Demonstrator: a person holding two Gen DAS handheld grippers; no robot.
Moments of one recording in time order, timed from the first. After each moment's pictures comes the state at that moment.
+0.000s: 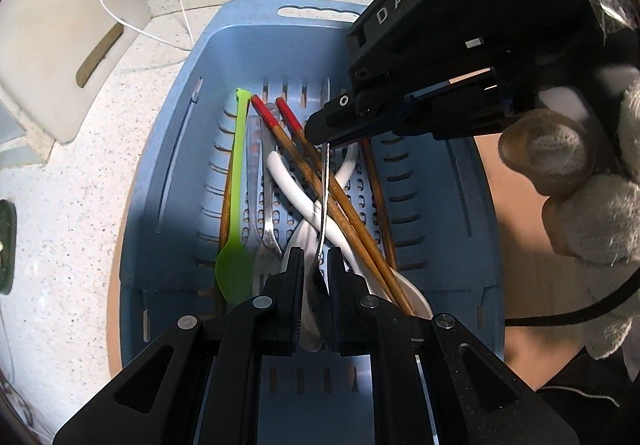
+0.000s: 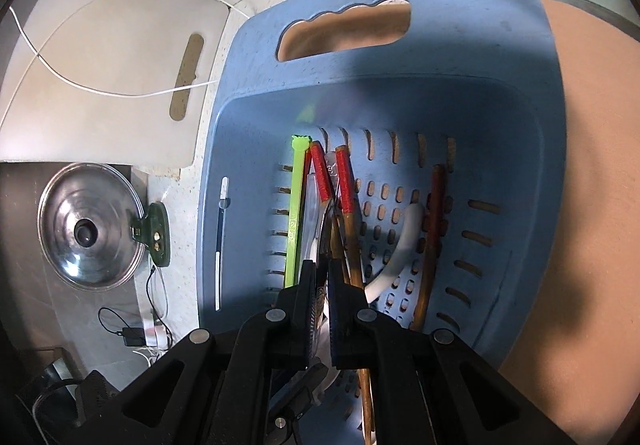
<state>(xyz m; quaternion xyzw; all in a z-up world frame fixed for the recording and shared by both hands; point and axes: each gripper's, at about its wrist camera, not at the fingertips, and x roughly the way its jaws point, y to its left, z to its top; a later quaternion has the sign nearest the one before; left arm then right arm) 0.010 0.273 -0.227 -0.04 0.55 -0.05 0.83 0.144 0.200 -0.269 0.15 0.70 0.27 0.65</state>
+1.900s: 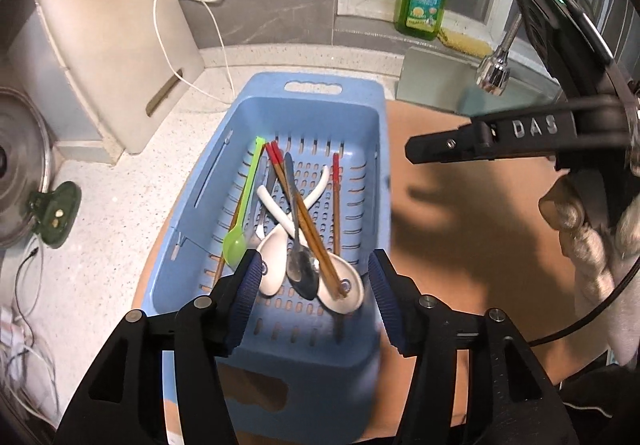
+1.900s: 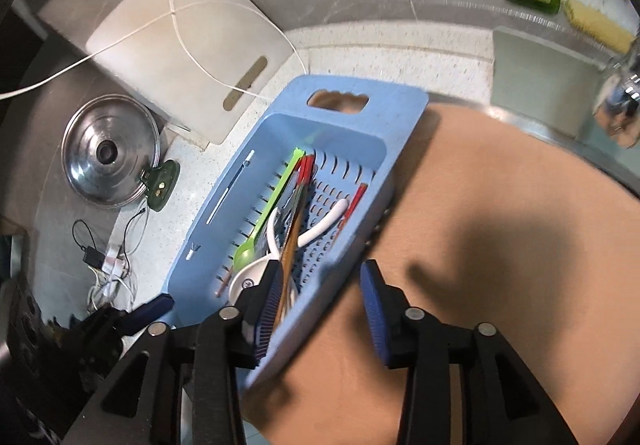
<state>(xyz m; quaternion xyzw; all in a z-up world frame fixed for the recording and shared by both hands) -0.067 0.212 -0.145 -0.04 0.47 0.06 0.88 0.091 0.093 -0.176 0.00 0.55 0.36 0.75</state>
